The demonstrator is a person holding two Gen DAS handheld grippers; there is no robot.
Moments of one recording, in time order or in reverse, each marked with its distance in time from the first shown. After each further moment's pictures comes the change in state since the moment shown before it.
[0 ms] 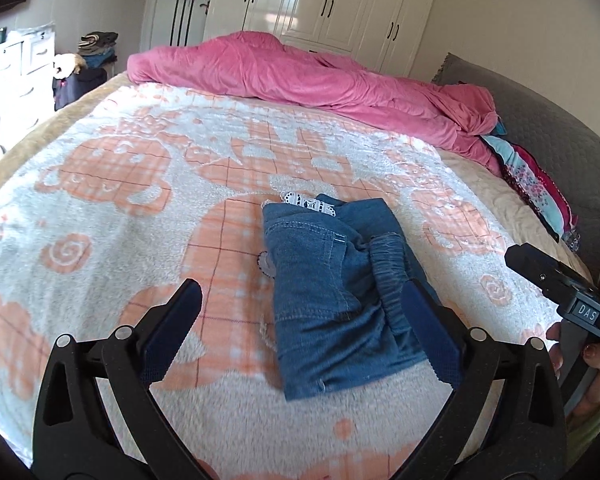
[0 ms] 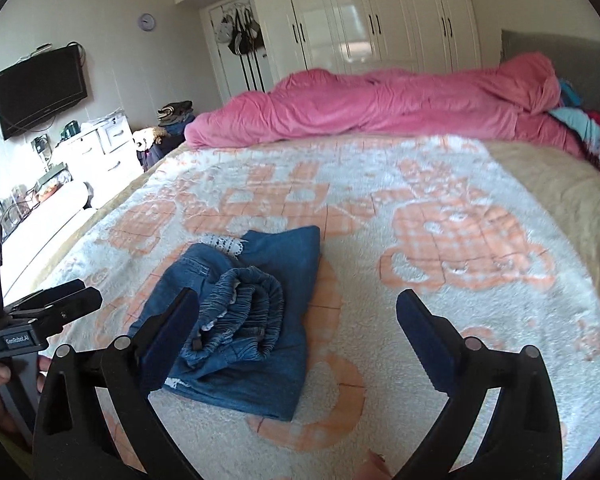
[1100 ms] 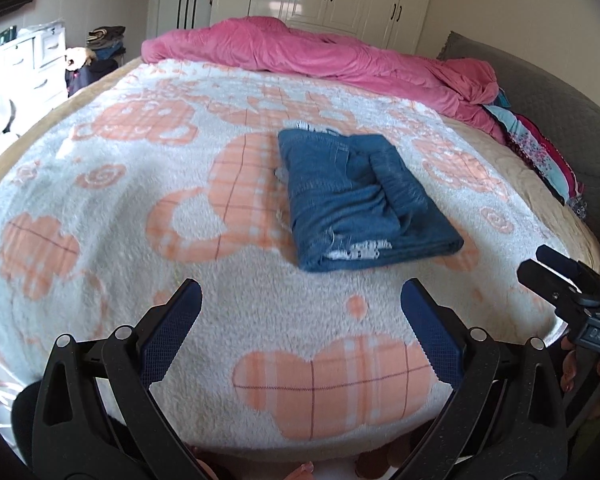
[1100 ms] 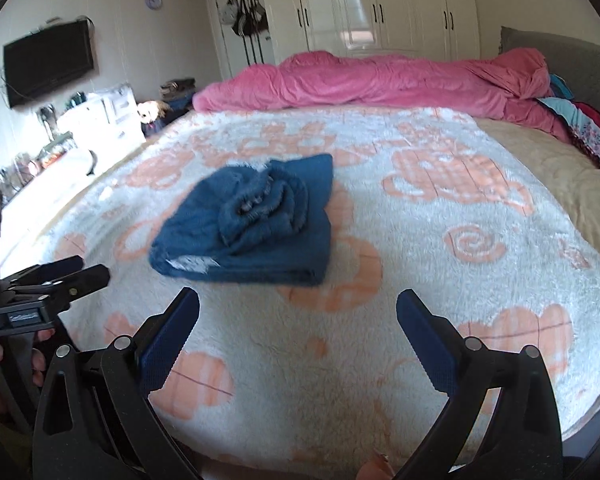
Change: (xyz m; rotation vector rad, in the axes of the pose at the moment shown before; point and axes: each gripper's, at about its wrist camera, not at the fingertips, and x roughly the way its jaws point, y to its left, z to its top) left arm -0.037 -0.002 -0.082 0.031 0.064 0.054; right arm -0.051 0.037 -0.094 -0.035 0.075 -0.046
